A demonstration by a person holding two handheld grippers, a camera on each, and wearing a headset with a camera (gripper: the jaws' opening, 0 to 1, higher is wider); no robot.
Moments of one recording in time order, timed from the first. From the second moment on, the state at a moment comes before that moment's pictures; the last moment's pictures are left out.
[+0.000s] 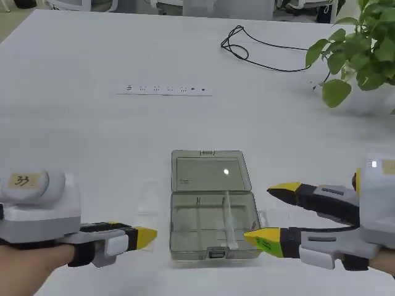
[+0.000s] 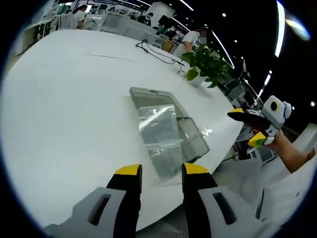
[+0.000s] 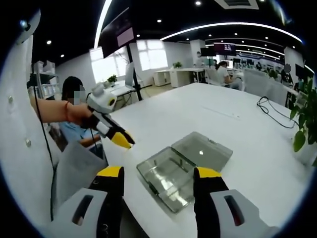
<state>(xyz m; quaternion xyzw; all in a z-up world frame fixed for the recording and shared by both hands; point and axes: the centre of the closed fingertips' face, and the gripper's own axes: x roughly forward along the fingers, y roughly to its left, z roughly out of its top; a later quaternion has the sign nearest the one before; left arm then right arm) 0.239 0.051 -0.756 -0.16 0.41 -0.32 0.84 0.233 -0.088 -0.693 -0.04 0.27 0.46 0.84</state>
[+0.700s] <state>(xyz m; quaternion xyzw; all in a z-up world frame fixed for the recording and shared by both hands) 0.241 -0.010 -0.693 -0.15 0.31 -0.40 0.85 0.250 -0.044 -0.668 0.10 0.27 0.41 0.86</state>
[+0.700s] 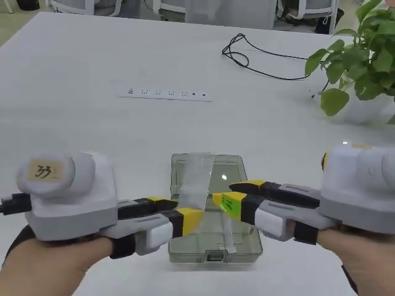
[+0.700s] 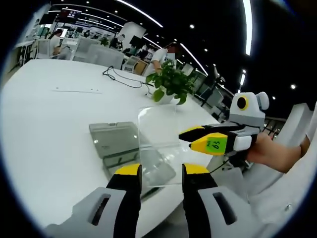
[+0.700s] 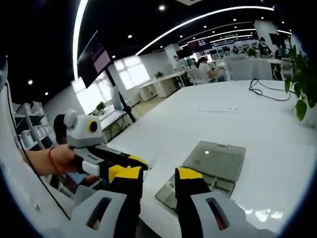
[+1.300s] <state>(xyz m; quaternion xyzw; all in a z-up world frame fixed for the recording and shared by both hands) 0.241 -0.018 -0.691 -0.12 0.29 -0.42 0.85 0.253 -0.032 -0.672 0.12 0.29 0.40 0.86</state>
